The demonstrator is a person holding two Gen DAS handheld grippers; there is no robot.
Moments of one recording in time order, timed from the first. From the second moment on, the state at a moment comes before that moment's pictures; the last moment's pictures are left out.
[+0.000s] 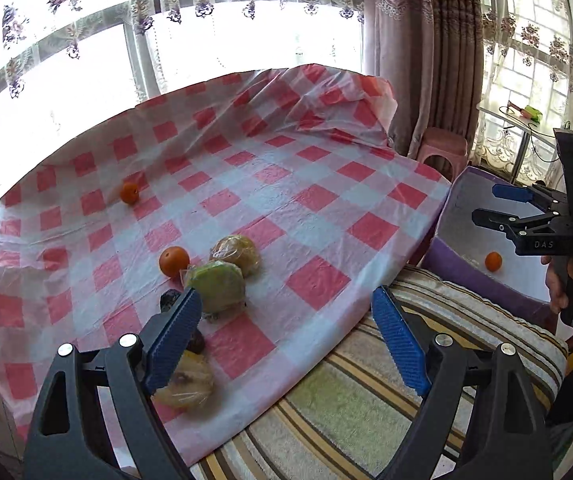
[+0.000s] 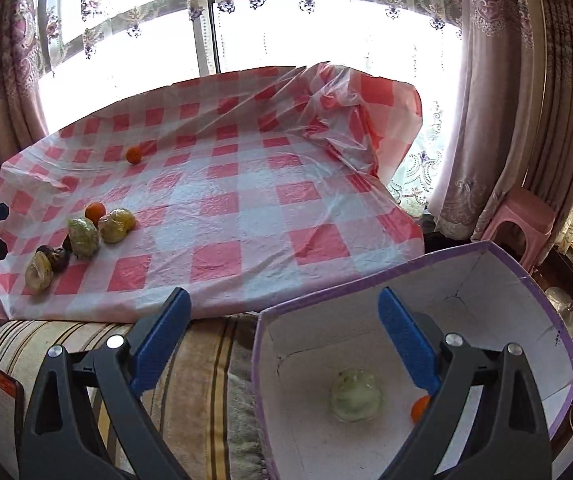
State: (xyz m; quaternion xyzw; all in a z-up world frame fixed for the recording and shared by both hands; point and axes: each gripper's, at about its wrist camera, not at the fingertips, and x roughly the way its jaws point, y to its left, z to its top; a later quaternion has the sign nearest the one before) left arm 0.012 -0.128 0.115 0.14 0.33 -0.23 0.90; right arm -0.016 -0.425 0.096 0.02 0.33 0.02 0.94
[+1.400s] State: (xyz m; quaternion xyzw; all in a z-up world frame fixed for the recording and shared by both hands) left arm 0.017 -0.005 0.040 -0.06 0.39 -0.13 0.91; right arm 0.045 -0.263 0.070 -0.04 0.36 0.17 0.92
